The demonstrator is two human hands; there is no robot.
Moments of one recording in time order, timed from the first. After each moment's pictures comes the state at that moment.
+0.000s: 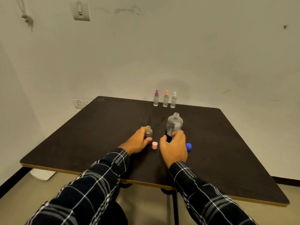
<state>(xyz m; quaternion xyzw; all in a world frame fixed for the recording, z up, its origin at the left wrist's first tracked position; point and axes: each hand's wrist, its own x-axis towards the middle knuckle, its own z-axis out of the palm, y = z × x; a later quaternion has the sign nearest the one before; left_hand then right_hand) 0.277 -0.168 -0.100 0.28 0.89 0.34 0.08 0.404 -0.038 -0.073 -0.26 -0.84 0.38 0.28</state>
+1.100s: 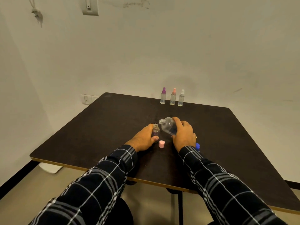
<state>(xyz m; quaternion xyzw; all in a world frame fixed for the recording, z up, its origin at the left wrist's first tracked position) 0.281 -0.167 -0.092 0.28 0.90 0.31 0.08 0.355 0.000 -0.070 -0.19 -0.95 0.19 0.18</state>
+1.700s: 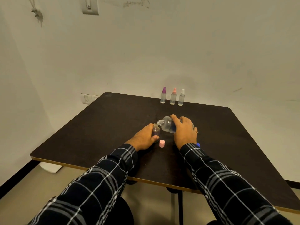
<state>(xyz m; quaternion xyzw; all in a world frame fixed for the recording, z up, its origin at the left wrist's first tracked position) 0.280 -0.168 -0.089 0.28 0.90 0.32 0.09 0.358 0.000 -0.057 -0.15 -0.97 0.12 0.16</state>
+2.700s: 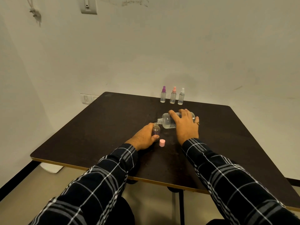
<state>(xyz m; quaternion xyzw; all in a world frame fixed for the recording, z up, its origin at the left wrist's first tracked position) 0.278 -0.166 -0.089 0.27 0.90 0.32 0.10 0.352 0.005 -0.043 -0.10 -0.98 0.03 0.17</state>
